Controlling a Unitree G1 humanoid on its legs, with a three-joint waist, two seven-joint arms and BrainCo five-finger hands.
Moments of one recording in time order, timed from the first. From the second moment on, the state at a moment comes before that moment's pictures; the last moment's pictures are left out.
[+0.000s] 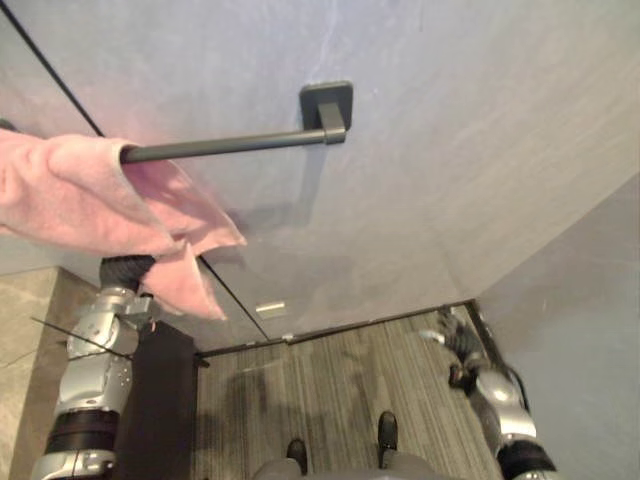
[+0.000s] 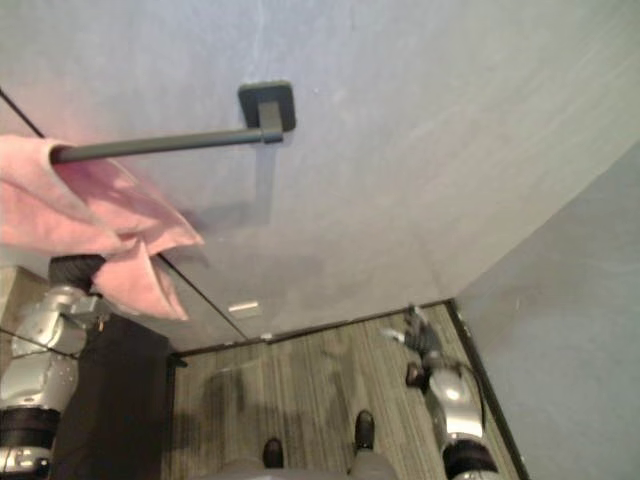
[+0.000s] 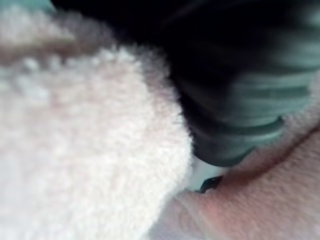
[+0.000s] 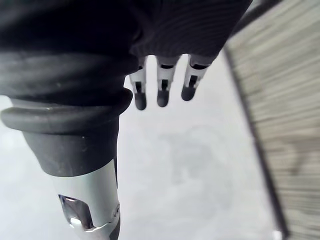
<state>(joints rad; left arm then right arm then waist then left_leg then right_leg) -0.10 0.62 0.19 0.23 -0.62 -0.17 -0.08 -0.10 -0.26 0.00 0.39 0.23 -0.06 0.07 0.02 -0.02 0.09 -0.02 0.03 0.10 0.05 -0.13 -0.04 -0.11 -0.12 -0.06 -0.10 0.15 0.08</state>
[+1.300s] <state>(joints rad) -0.24 0.66 0.07 0.29 -0.62 -0.19 -0.09 -0.98 -0.30 0.52 0.57 0.70 -0.13 0.09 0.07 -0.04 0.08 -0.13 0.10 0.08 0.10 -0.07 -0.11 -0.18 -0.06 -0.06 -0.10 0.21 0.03</state>
